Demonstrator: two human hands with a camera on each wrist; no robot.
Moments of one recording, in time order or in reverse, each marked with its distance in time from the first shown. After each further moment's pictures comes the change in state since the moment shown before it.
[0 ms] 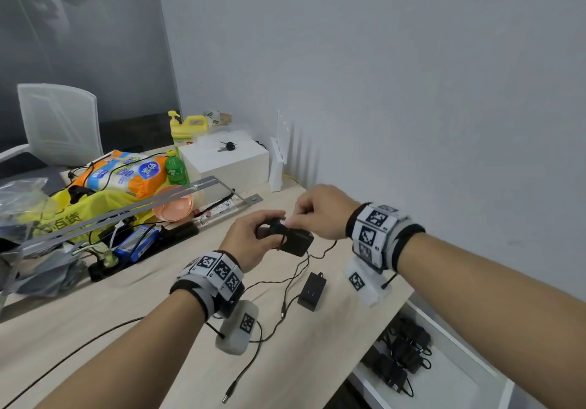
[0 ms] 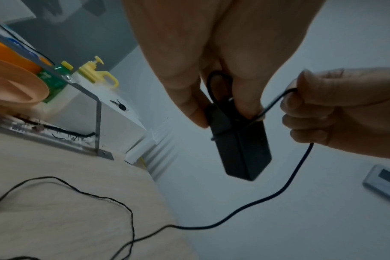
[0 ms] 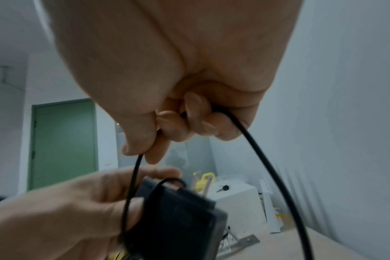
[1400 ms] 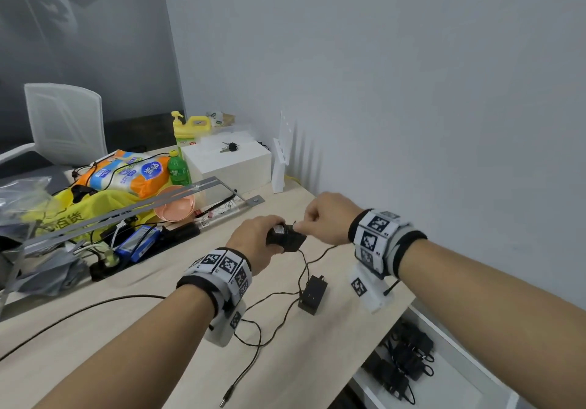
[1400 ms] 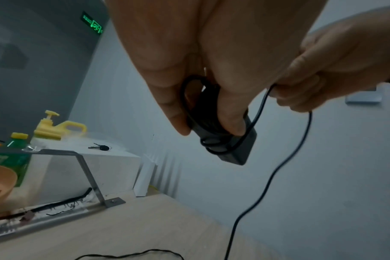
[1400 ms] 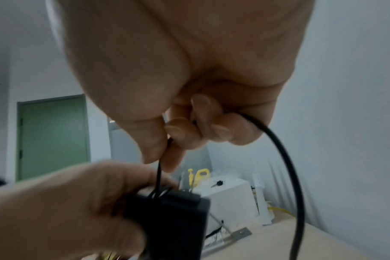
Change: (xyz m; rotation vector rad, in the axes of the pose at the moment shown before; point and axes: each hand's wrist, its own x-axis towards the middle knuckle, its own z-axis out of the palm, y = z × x) left_hand 0.012 0.000 0.005 0.662 -0.055 -0.007; right_hand 0.006 0.016 0.005 -0.105 -0.030 0.124
